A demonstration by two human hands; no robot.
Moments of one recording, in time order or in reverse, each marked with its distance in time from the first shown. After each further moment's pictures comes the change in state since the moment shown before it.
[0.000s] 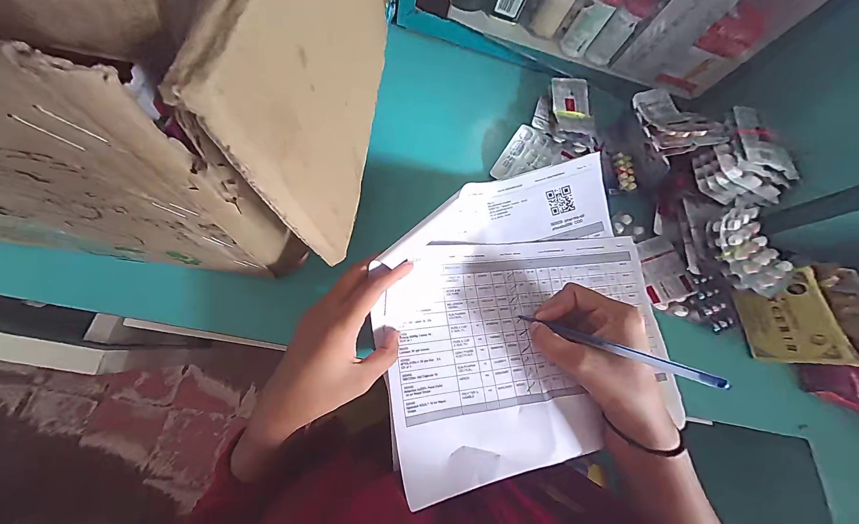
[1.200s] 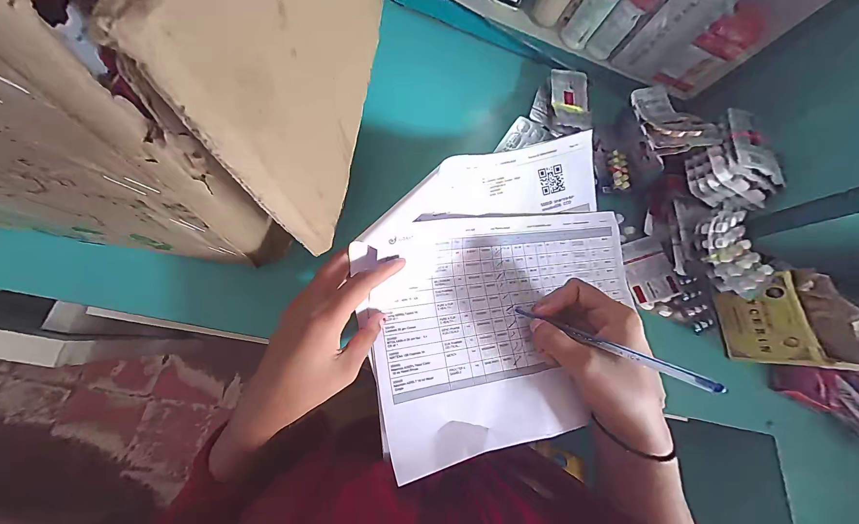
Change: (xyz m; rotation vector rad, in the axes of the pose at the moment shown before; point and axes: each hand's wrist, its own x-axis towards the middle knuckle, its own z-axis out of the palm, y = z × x) left_hand 0.002 0.000 0.003 0.070 0.065 0.043; right_hand -0.003 -0.005 -0.005 0.055 0.001 0.066
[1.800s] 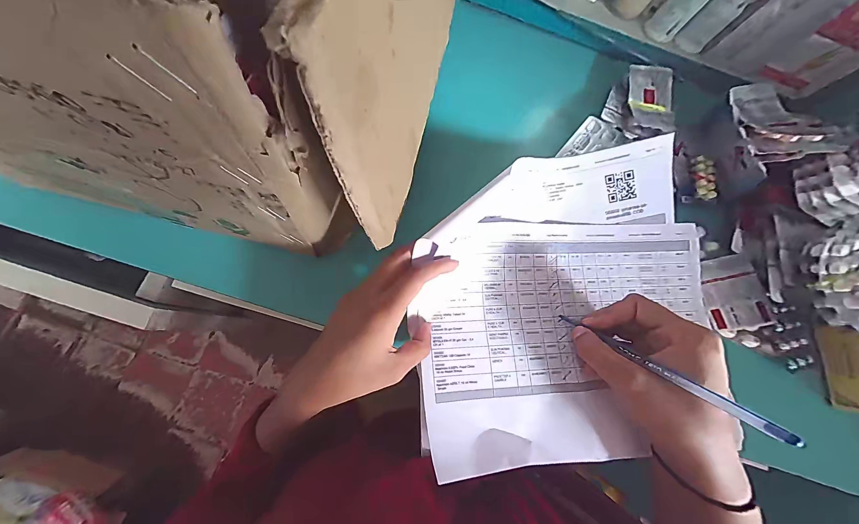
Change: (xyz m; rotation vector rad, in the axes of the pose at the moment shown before) left_hand 0.003 0.001 -0.004 -0.029 -0.068 0.045; right_hand 0.000 -0.006 0.007 -0.137 0.022 -0.009
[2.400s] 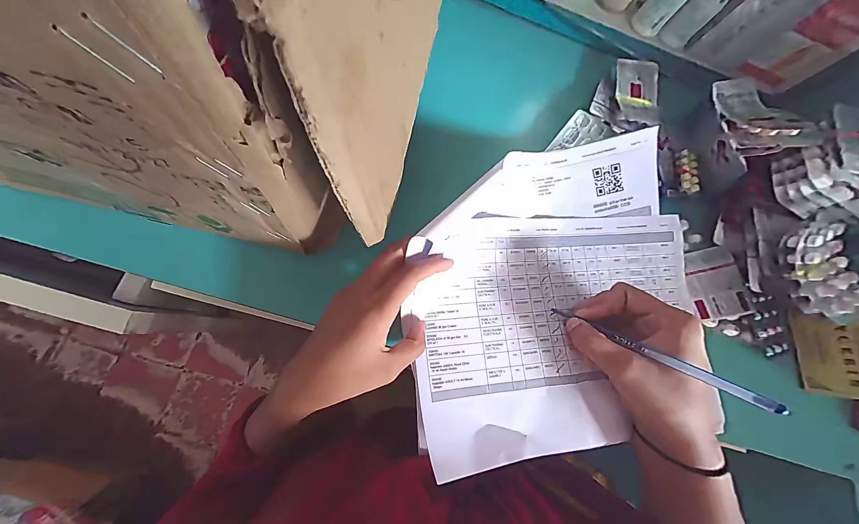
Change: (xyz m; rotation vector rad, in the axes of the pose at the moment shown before) left_hand 0.000 0.000 -0.001 -0.009 -0.003 -0.001; right_hand 0.006 0.009 0.000 0.093 -0.002 -0.022
